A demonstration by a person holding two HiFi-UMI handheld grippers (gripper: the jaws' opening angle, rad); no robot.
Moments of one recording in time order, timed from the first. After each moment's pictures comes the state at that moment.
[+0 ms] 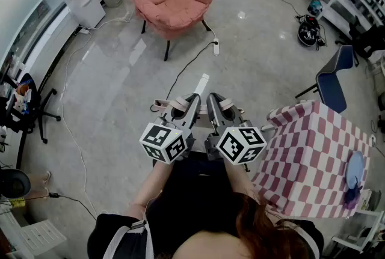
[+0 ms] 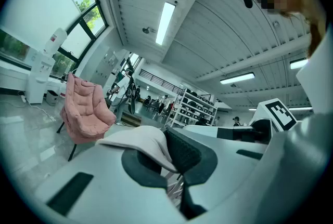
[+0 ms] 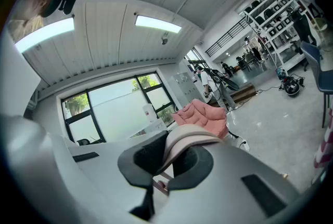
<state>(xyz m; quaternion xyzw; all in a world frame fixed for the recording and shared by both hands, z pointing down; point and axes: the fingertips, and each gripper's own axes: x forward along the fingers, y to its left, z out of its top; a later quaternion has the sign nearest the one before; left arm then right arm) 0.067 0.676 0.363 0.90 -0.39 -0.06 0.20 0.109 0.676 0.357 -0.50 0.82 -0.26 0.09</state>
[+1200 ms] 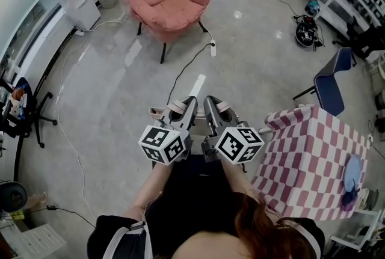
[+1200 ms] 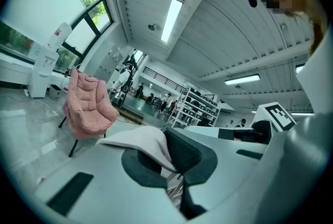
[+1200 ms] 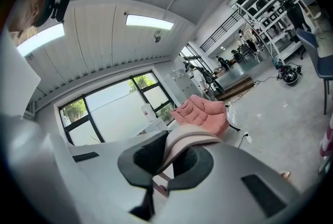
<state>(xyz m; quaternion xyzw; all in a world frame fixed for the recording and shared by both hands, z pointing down) 0.057 0.638 0.381 0.89 -0.40 -0.05 0.23 0.100 0.639 0.376 -0.49 0.81 -0.30 0.11</state>
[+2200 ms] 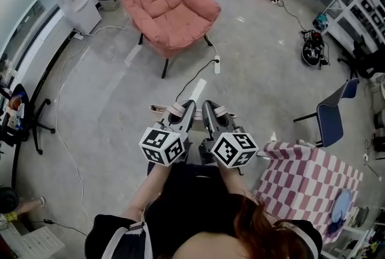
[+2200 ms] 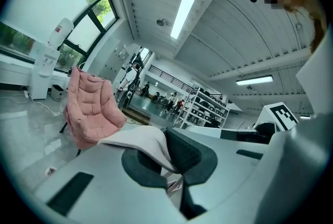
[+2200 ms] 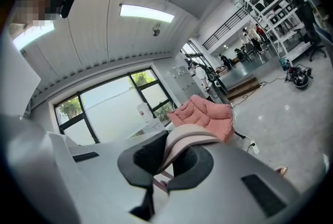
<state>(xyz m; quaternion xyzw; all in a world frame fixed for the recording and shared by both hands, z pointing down) 0.036 0.432 0.373 0.88 -0.42 -0.04 0.24 0.079 0.433 0.365 -0.48 0.82 -0.30 0.09</state>
